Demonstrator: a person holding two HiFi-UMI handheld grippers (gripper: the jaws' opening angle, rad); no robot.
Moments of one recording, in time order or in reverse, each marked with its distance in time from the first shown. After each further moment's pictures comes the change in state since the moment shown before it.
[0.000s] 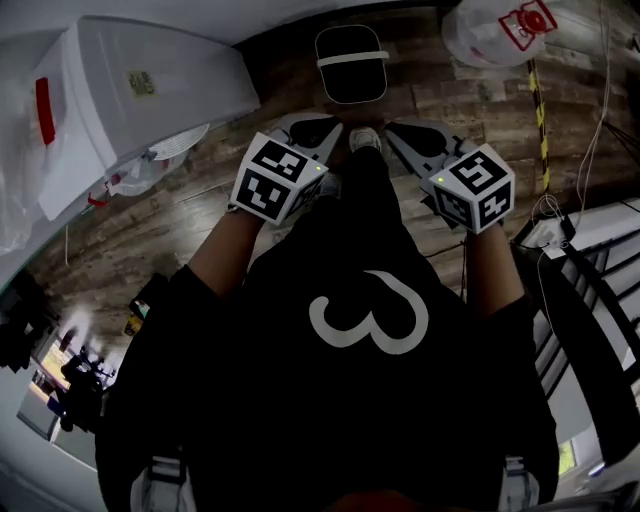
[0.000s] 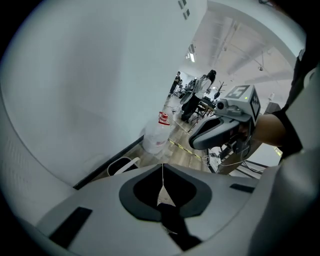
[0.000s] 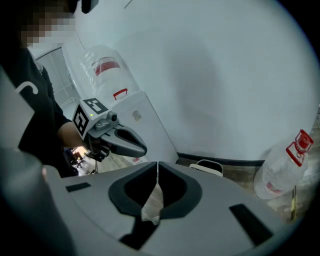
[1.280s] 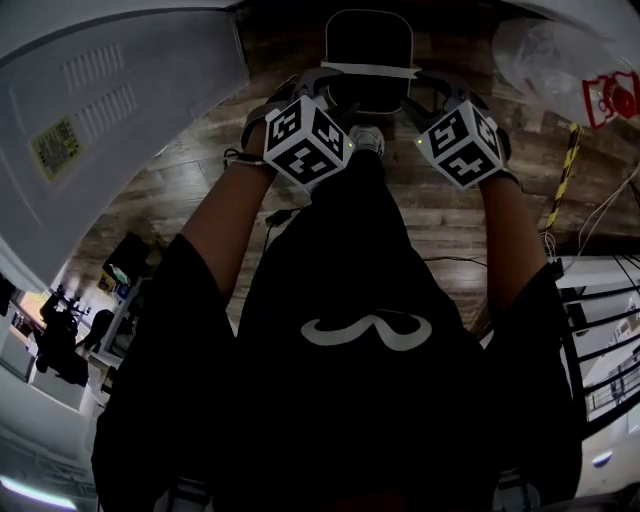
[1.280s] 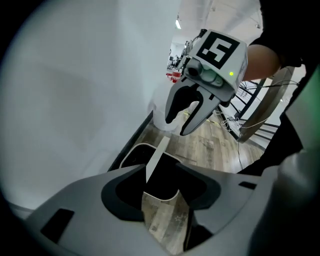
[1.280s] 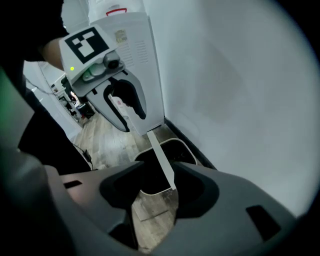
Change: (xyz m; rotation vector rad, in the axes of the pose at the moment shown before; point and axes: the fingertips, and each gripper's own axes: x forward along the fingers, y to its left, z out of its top) left arm 0.219 0.159 -0.062 0.236 0.254 0.089; right arm 0.191 -0.232 -0.085 -0.530 0.478 0.007
